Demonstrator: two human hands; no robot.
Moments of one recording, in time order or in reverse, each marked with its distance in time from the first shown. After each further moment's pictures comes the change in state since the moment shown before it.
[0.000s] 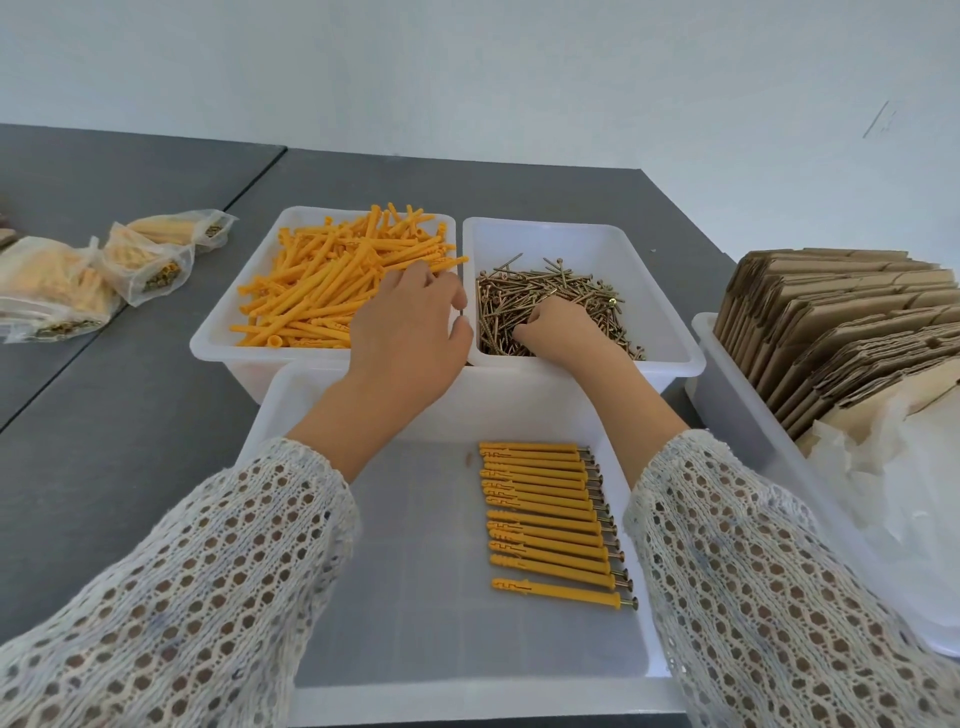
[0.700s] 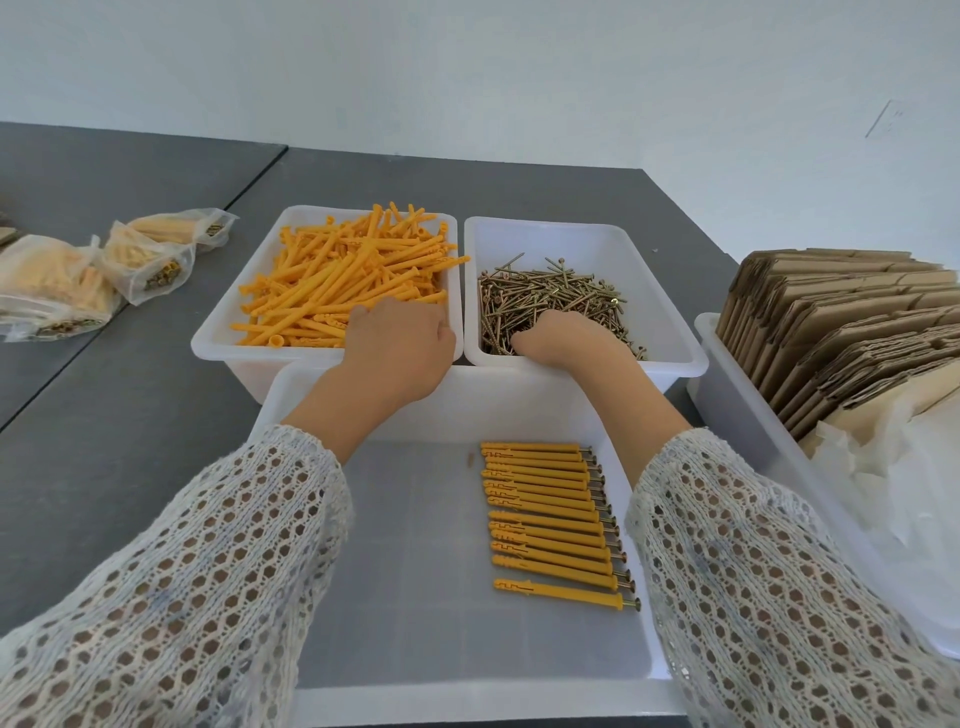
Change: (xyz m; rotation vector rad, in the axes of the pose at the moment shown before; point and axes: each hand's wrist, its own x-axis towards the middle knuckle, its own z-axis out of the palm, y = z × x) left_hand 0.007 -0.010 -0.001 0.113 -0.336 -0.085; right_hand -0.008 -0.007 -0.006 -0.267 -0.145 0.058
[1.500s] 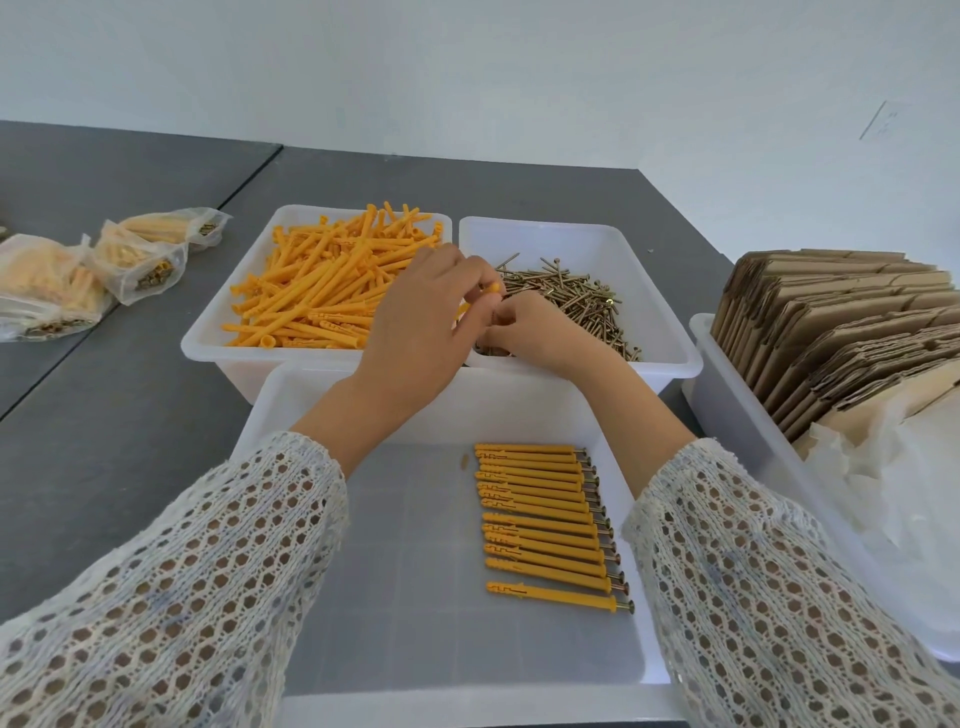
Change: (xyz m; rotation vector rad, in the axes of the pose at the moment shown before) left_hand -0.004 0.019 -0.001 -0.418 0.486 0.431; right_hand -0.011 -0.009 0.000 0.444 0.043 -0.396
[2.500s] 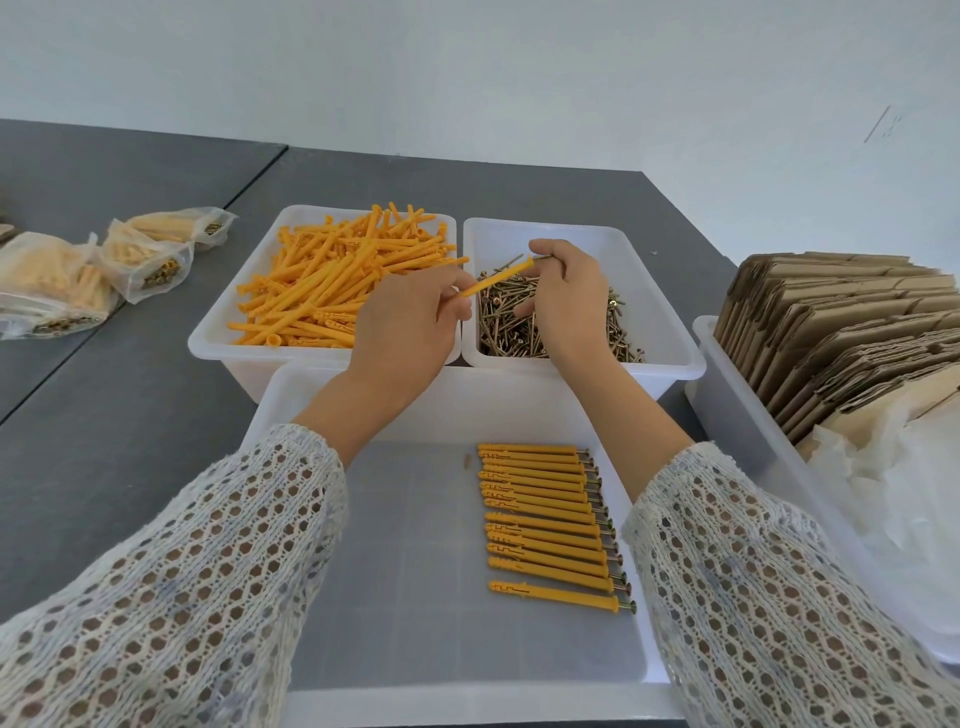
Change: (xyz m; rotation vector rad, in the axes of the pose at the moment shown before) left_hand -0.001 -0.019 0.002 -0.032 -0.042 -0.289; right_hand -0.002 -0.005 -0.001 0.340 0.691 0.007
